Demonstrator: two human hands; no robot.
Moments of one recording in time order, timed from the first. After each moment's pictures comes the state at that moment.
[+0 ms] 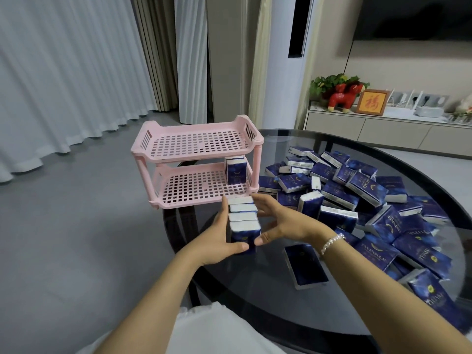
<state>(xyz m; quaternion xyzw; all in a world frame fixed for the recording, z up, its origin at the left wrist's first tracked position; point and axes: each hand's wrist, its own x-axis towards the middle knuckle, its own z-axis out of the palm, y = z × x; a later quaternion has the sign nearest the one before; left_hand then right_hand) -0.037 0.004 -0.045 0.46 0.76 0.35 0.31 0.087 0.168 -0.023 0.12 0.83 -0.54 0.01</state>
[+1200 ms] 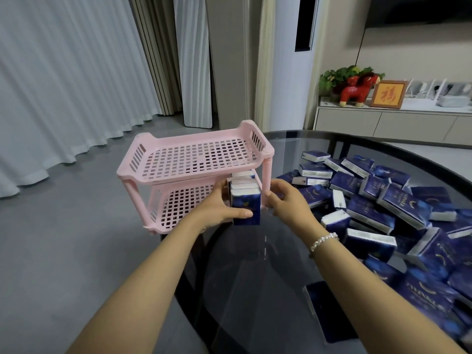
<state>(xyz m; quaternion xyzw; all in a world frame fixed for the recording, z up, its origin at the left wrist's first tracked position) -0.137 0.089 -0.030 0.38 0.74 0.46 0.32 0.009 0.207 -0.030 0.29 0.77 -0.50 -0.27</state>
